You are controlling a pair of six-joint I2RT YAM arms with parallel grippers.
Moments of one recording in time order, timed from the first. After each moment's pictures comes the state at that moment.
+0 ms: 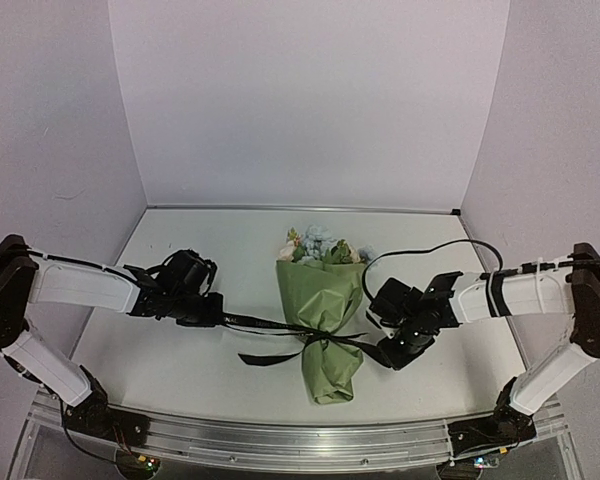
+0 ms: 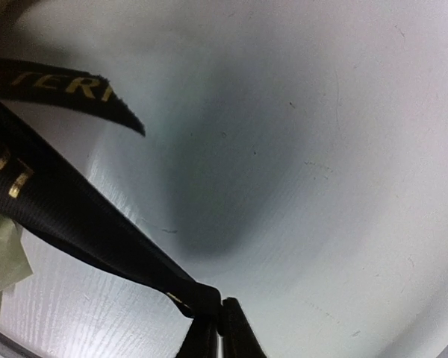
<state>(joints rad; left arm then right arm) -0.73 1.48 0.71 -0.15 -0.03 -0.63 0.90 1.54 0.85 -0.70 0.15 0.33</state>
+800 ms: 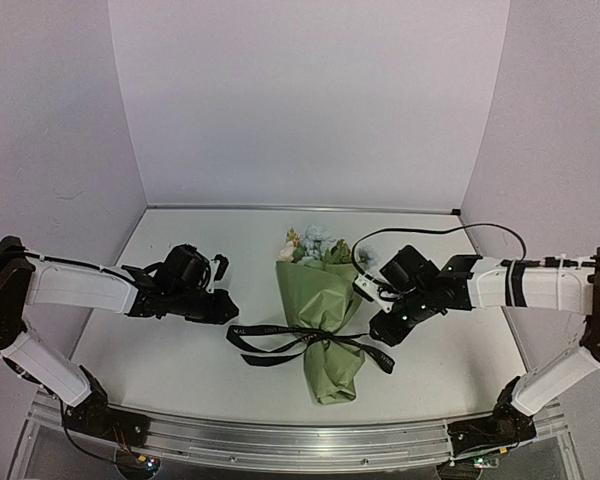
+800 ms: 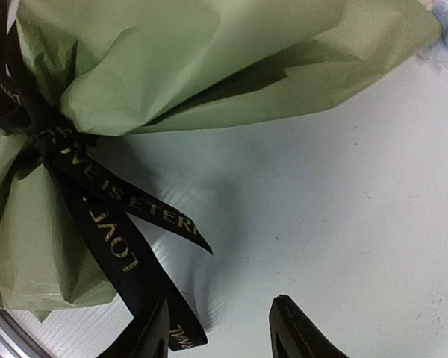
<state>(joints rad) -0.73 1.47 0.70 -0.05 0.11 -0.56 0.83 1.47 0.91 -0.56 0.06 -0.03</state>
